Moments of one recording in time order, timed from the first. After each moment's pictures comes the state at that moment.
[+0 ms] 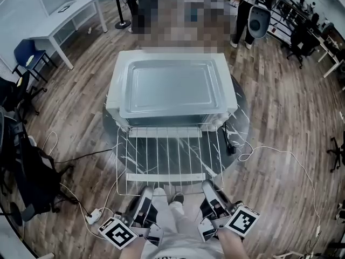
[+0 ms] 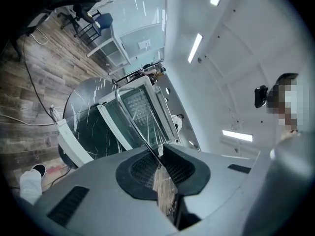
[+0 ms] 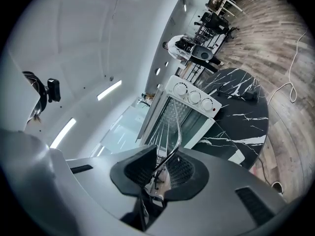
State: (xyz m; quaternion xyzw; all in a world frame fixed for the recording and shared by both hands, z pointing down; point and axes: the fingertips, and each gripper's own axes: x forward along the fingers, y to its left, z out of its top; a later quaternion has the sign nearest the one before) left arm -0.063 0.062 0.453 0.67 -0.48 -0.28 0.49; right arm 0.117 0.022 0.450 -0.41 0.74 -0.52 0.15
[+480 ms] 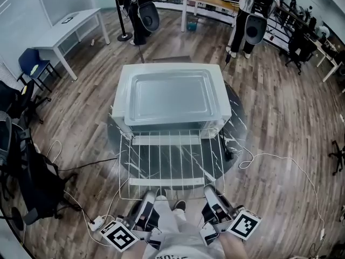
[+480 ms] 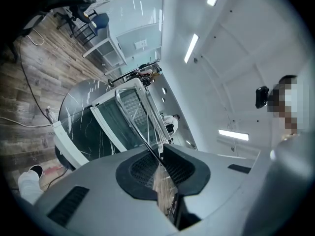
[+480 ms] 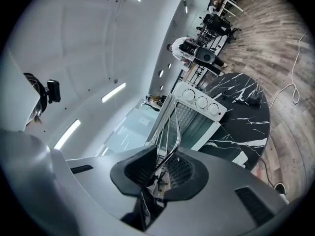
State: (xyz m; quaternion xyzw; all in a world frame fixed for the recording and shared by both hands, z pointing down) left arm -0.057 0.070 0.423 0.68 -0.47 -0.28 0.48; right arm 0.123 0.033 0.420 -0.40 0.75 -0.50 0.16
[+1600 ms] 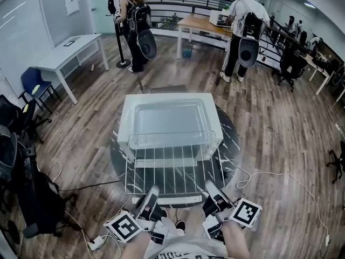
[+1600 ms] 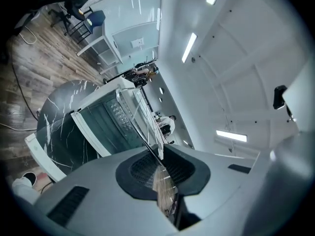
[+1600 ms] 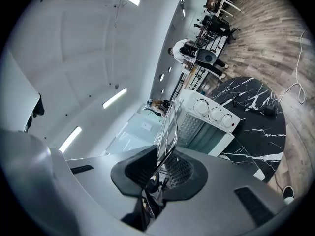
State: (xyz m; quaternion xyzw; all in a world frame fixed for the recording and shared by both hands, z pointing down) left arm -0.054 0.006 0.386 0.69 -0.45 -0.30 0.48; right arm 0.130 -0.029 0.382 -0.40 0.76 -0.48 0.17
